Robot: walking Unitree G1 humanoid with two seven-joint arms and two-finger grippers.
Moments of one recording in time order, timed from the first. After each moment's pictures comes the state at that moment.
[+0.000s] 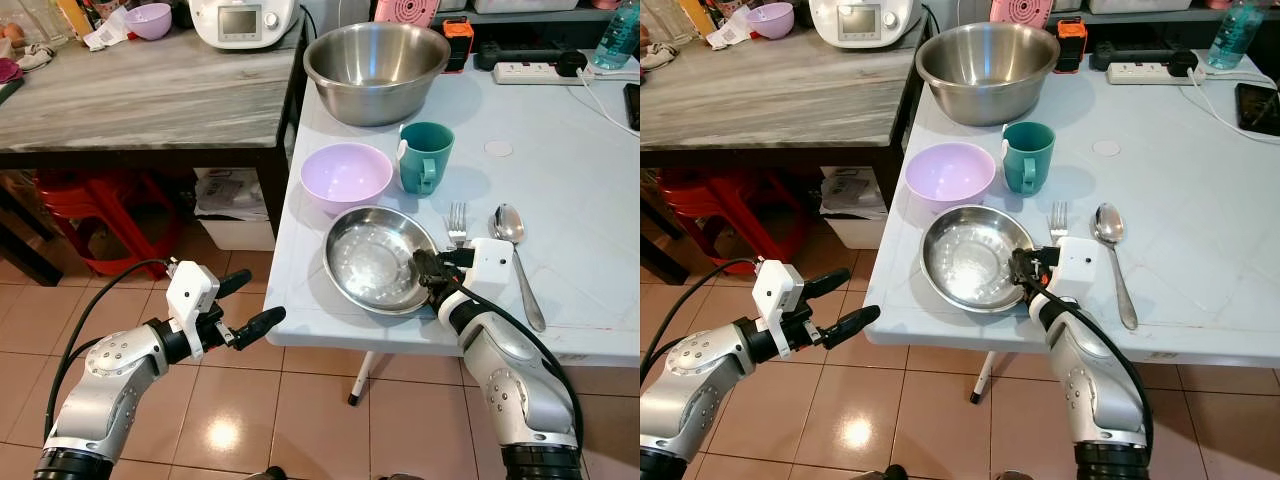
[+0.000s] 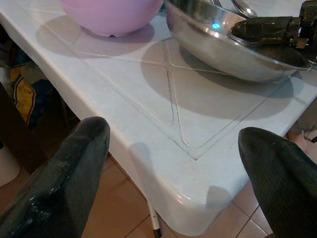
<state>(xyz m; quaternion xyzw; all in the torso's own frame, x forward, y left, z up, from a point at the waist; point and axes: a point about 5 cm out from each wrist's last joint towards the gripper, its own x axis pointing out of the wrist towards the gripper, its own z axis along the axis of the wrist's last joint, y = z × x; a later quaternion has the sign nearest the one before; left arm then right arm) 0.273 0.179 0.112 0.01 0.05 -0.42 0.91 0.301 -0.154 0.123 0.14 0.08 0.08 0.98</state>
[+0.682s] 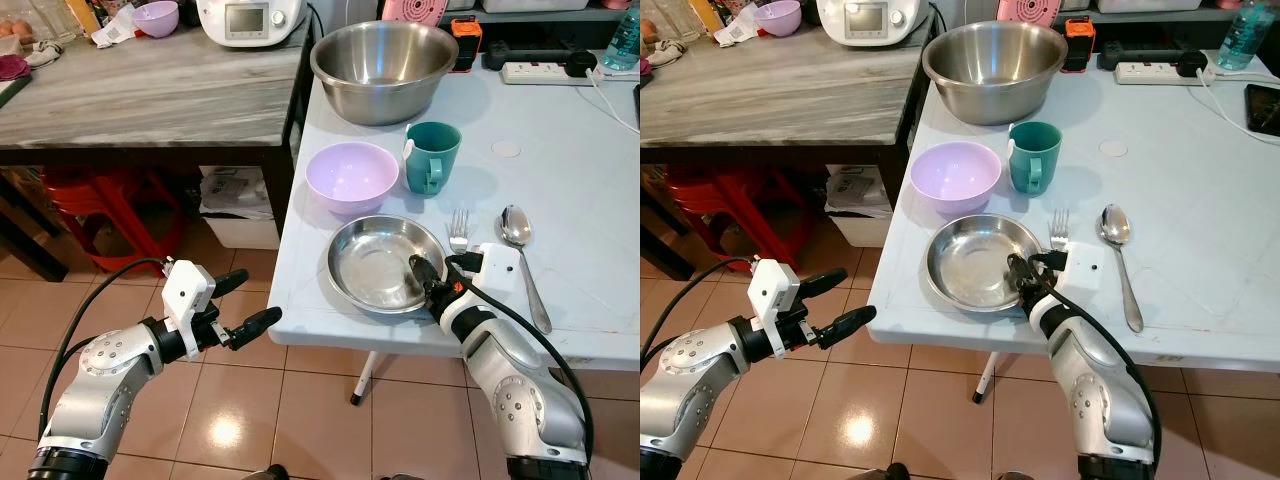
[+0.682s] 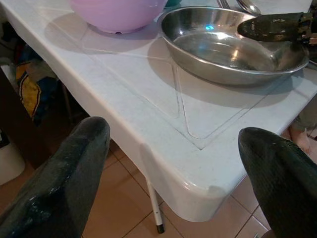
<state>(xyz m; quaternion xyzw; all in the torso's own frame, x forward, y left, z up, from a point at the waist) 0.273 0.184 0.113 0.02 0.06 -0.42 0.90 0.291 -0.152 0.126 0.18 0.10 0.09 0.97</state>
